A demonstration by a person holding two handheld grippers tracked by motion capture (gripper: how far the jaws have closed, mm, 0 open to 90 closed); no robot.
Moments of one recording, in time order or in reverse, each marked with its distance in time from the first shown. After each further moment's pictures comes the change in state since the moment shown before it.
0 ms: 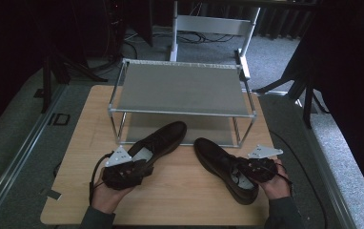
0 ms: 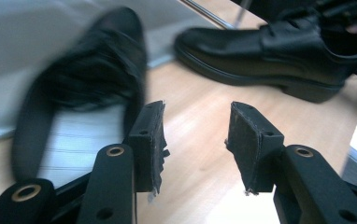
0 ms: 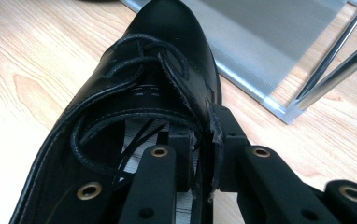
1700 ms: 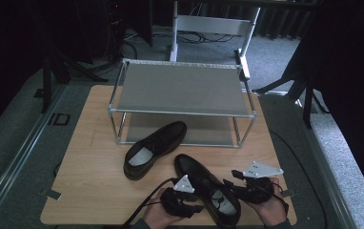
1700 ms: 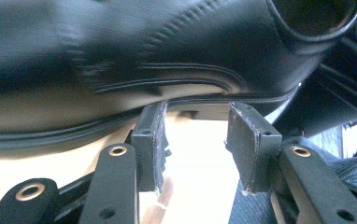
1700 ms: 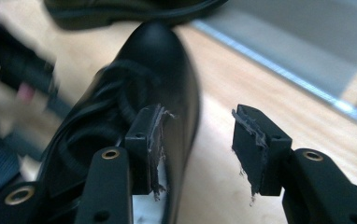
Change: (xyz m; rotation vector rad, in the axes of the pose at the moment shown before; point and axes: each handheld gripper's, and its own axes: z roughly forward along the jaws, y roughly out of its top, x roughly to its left) left arm -0.109 -0.026 0.114 0.244 -0.351 0.135; right arm 0.070 -0.002 -0.034 -0.046 0.094 0.043
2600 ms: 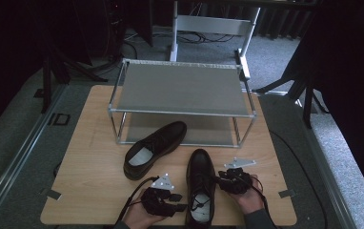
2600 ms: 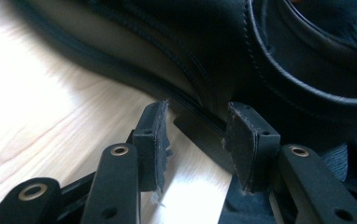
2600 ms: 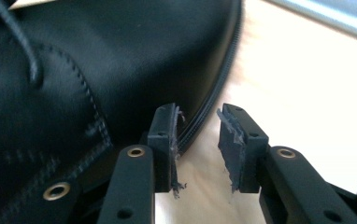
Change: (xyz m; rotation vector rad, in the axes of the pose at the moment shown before) left arm 0.012 -0.023 -0.026 0.016 -0.031 -0.055; right arm -0.014 -0.008 0.084 0.125 -0.036 0.131
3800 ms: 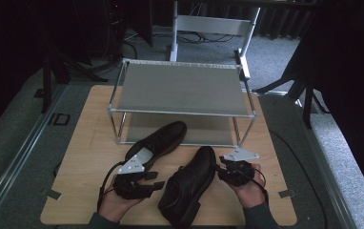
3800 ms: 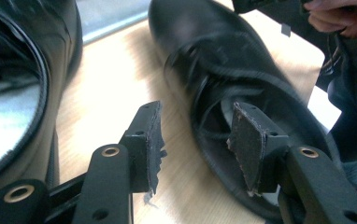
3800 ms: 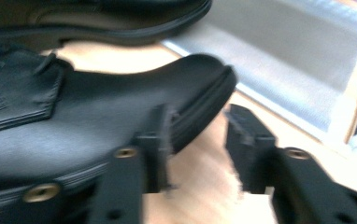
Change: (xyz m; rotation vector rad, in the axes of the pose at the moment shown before) left arm 0.027 0.001 -0.082 -0.165 0.195 -0.050; right arm 0.015 0.036 -0.038 -0.126 -0.102 -0.108
